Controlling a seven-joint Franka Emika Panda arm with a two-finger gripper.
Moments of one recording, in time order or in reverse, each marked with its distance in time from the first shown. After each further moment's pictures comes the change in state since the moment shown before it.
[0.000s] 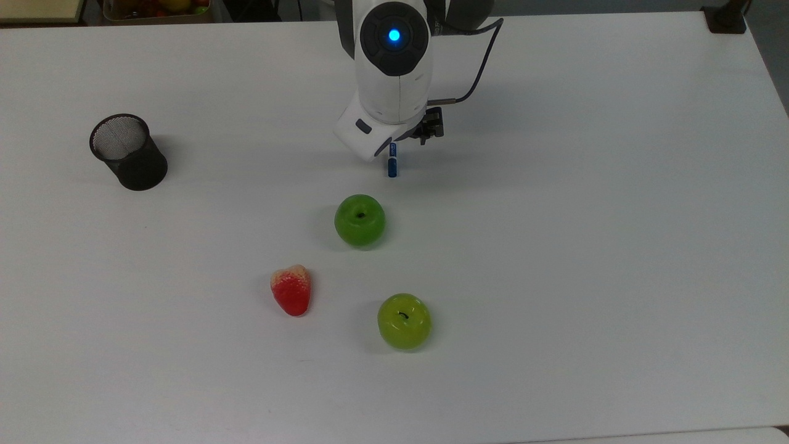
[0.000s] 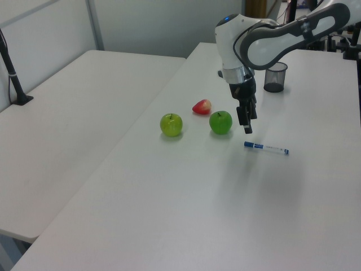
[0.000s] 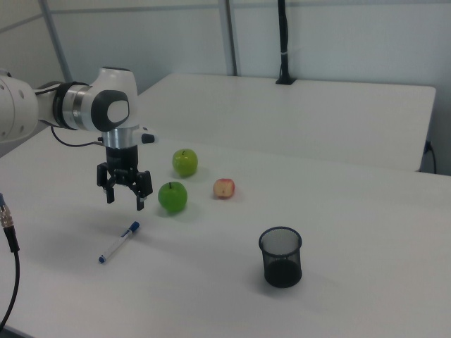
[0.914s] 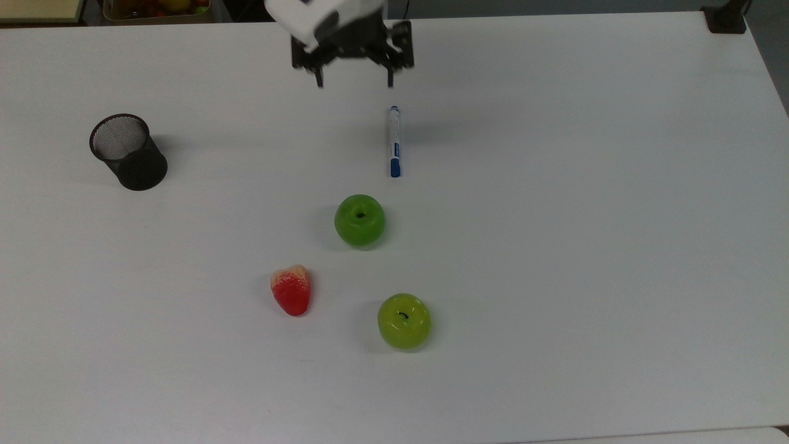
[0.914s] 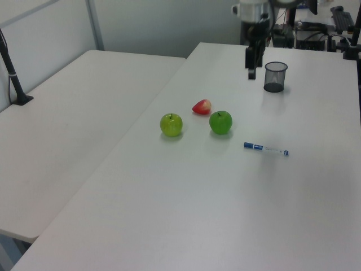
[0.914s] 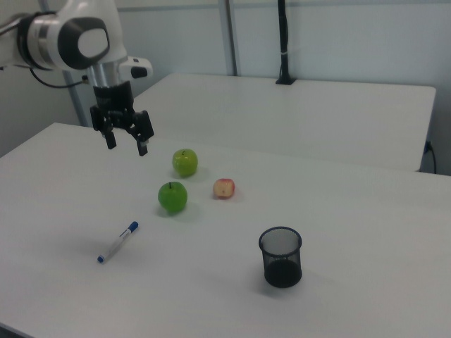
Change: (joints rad) arm -0.059 -0.255 -0.030 0.050 -0.027 -0.095 0.000
